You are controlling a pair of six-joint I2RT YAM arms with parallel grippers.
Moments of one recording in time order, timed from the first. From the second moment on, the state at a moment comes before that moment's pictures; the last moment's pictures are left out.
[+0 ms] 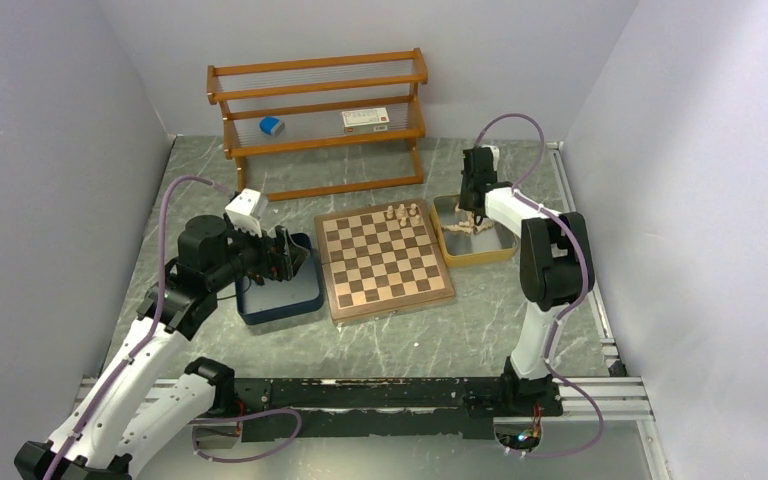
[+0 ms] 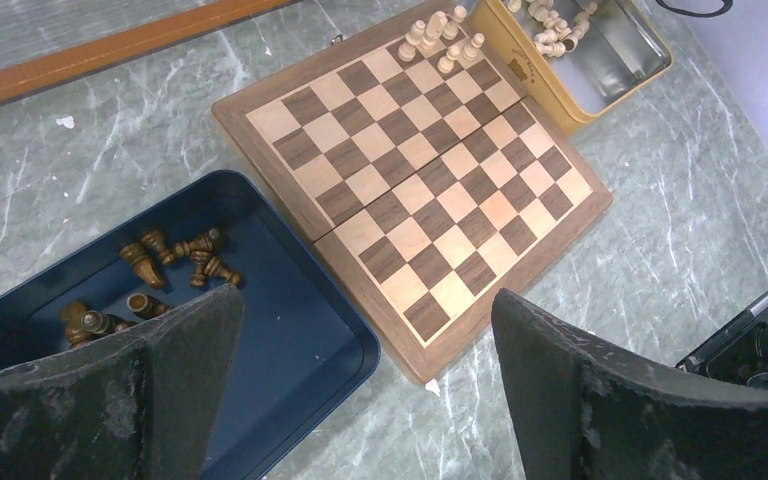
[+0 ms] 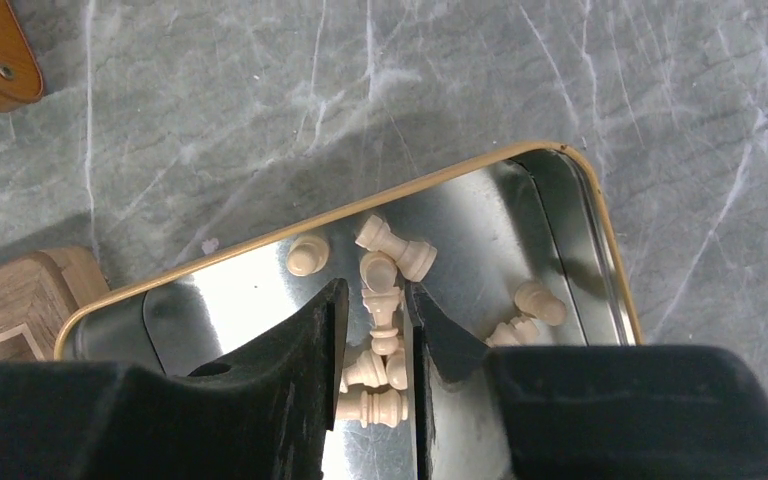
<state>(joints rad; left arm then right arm) -0.39 0.74 0.75 -0.39 0.20 -0.24 0.19 1.92 1.28 -0.19 0.30 0.22</state>
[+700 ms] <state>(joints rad) -0.39 0.75 0.75 -0.39 0.20 -0.24 0.19 1.98 1.29 -0.18 0.30 0.20</state>
